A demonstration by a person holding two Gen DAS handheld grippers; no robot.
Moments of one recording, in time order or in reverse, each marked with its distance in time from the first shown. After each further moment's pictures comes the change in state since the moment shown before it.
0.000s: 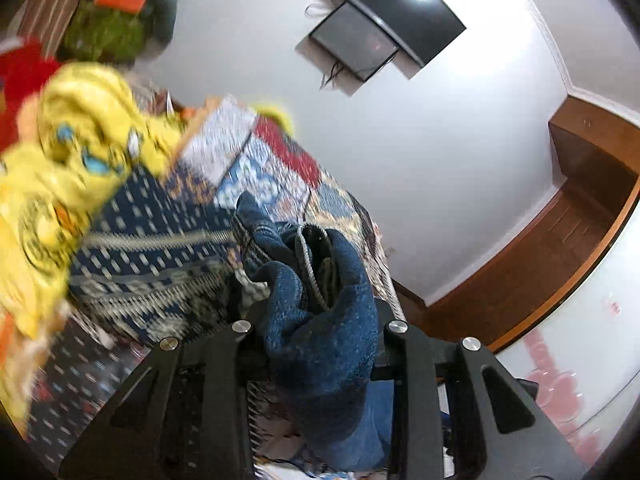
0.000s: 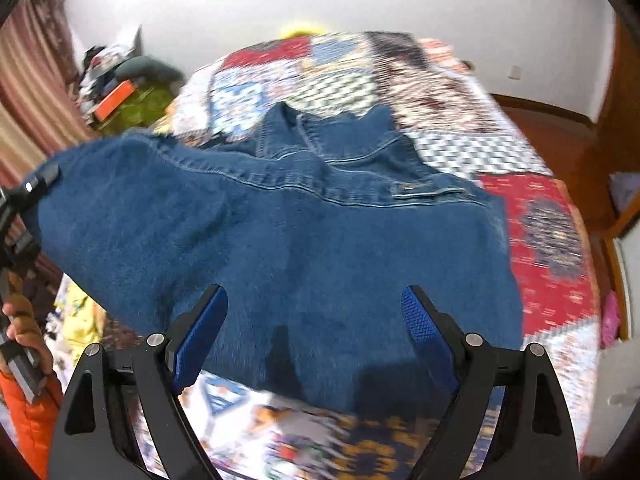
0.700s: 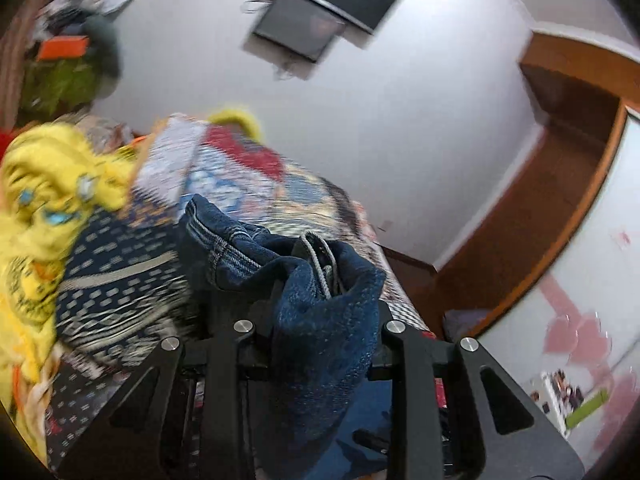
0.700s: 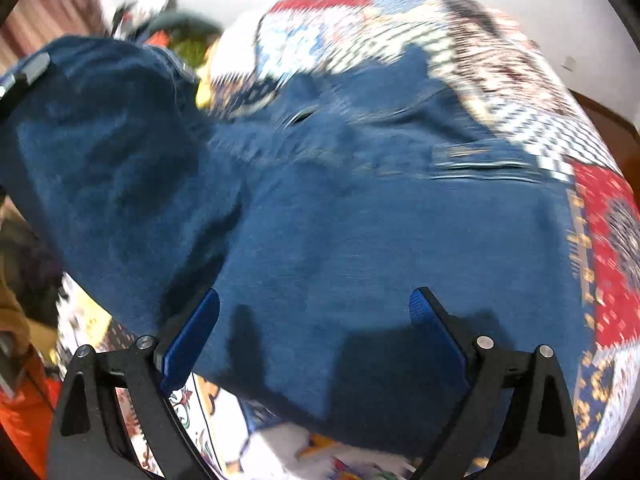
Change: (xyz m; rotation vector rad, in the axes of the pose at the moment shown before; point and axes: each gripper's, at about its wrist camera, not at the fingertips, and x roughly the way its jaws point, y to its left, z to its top) left arm 0.035 -0.083 -0.013 0.230 0.073 -0.030; right arm 0.040 0.020 -0.008 -0.045 0.099 0.088
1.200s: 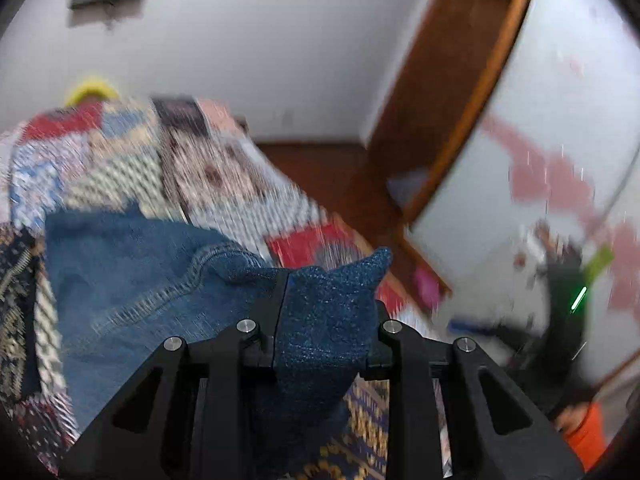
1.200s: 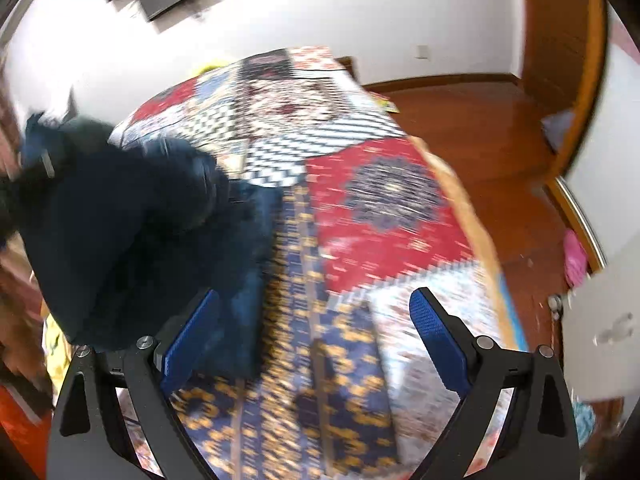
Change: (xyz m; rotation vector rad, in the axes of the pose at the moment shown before) left arm 0.141 -0.201 -0.123 0.405 0.430 -0.193; right arm -0.134 -0.152 -0.068 0.318 -0.198 -0.269
